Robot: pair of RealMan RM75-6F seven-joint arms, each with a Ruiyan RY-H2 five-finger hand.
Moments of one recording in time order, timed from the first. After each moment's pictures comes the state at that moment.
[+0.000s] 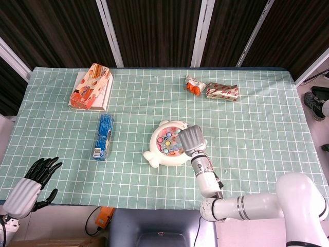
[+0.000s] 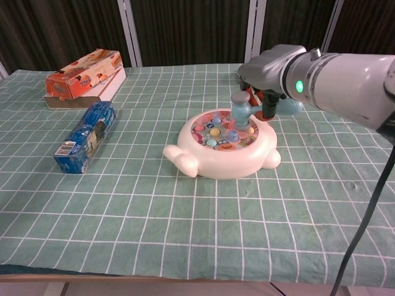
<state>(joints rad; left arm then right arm) -0.18 -1.08 0.09 -1.52 1.79 1.53 -0.19 1.12 -1.58 0.21 -1.71 -0.33 1.30 -1.27</state>
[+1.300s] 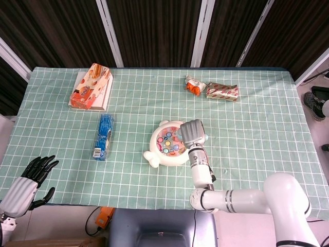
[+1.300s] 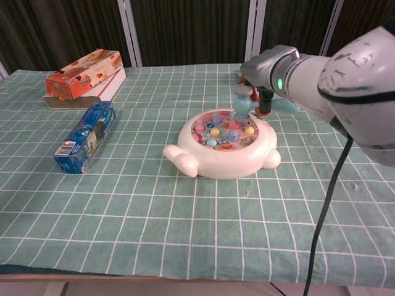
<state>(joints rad) -0.18 -1.07 0.09 -1.51 1.78 1.54 -0.23 1.17 -1.68 0.26 -1.52 -0.22 1.29 -1.32</state>
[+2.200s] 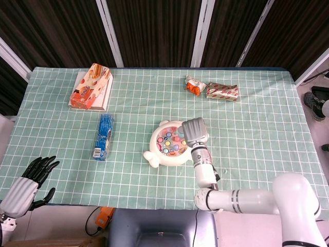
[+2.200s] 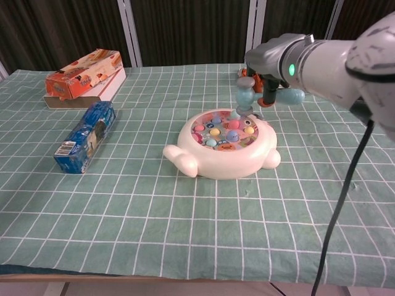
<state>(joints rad) -0.18 -1.07 0.09 -1.50 1.78 1.54 -0.23 1.13 -1.59 0.28 -1.63 -0.27 1.30 -1.28</state>
